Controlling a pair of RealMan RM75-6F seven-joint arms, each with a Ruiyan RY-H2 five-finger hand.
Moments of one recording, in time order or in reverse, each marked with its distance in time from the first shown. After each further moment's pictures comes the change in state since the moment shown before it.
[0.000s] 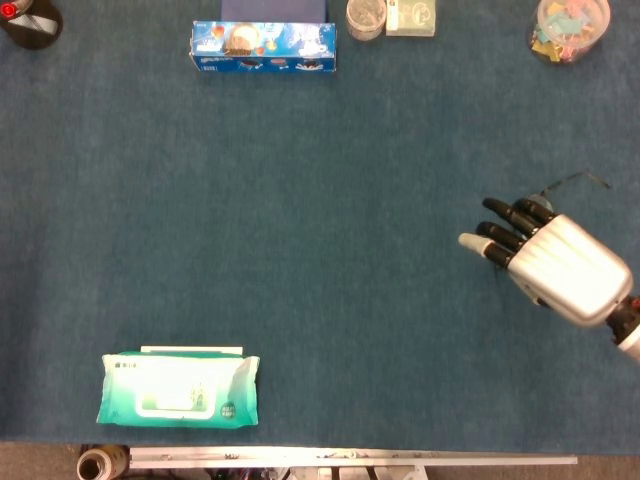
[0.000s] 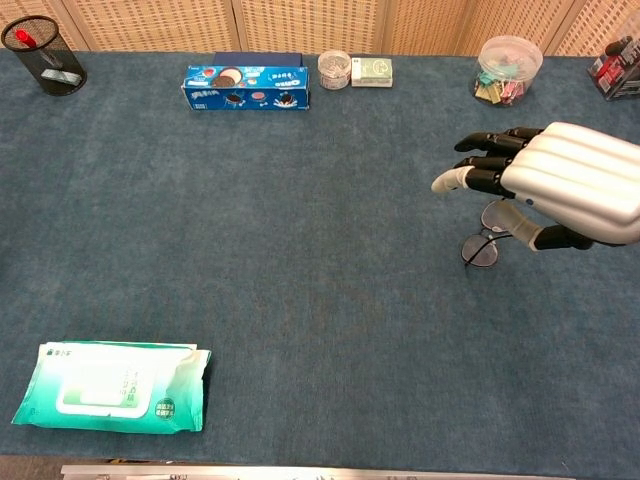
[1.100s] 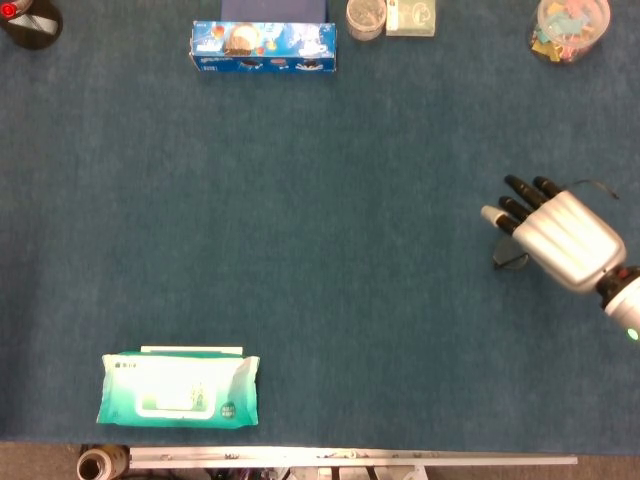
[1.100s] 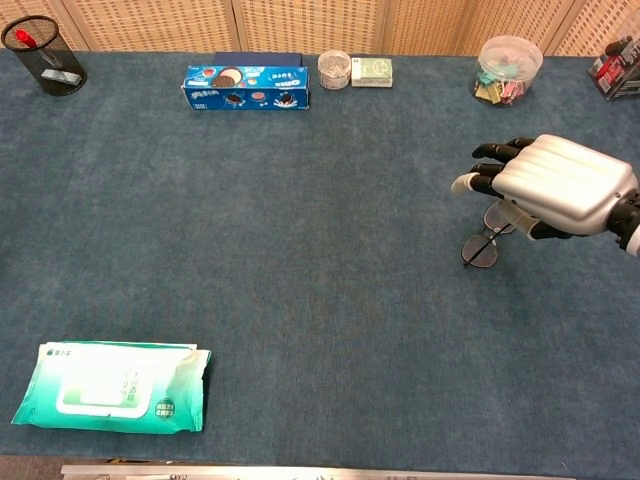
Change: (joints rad) left arm 0.004 0.004 -0.003 -0.003 -0.003 0.004 -0.004; right arm 0.007 -0.127 0.077 0.165 0.235 -0.142 -0.216
